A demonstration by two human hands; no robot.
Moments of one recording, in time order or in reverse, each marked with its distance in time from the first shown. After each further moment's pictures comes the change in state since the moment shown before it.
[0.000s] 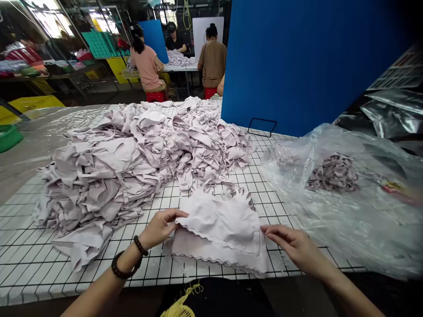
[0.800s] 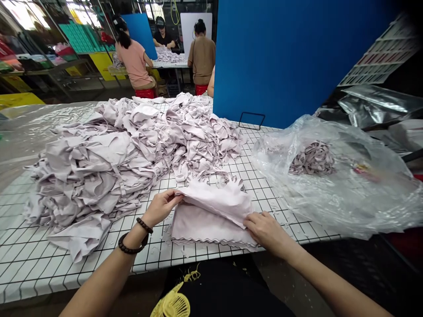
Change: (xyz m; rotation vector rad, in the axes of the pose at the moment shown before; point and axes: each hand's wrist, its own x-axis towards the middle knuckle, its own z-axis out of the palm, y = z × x) left_hand 0.012 0.009 0.000 0.028 0.135 -0.079; right_hand -0.007 -0.013 0.053 -0.888 -0.020 -0.390
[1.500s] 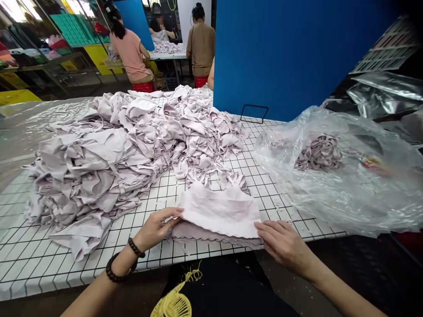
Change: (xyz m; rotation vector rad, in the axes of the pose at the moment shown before) left_hand -0.049 -0.018 0.005 0.130 -0.145 0.156; right_hand -0.048 0.006 0.006 0.108 0.249 -0.071
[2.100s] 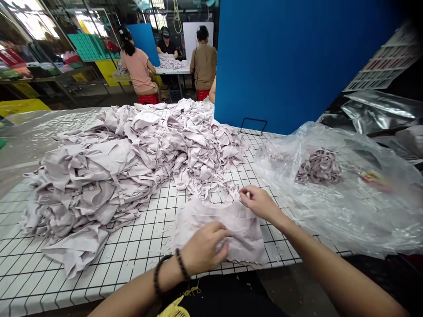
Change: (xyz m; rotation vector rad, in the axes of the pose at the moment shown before) left_hand 0.051 0.100 0.069 0.043 -0.094 0.260; right_hand 0.136 0.049 -0.001 0.340 -0.040 0.590
